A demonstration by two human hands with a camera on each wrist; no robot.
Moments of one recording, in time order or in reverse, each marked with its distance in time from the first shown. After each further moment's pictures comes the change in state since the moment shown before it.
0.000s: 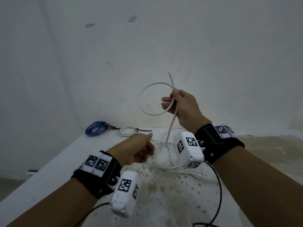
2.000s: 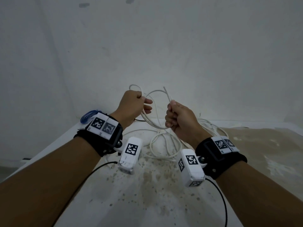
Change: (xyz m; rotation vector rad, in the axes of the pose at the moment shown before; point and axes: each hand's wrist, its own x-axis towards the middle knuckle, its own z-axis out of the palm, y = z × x) left_hand 0.031 0.052 -0.012 0.021 0.312 0.670; right_hand -0.039 0.041 -0.026 0.049 -0.149 0.204
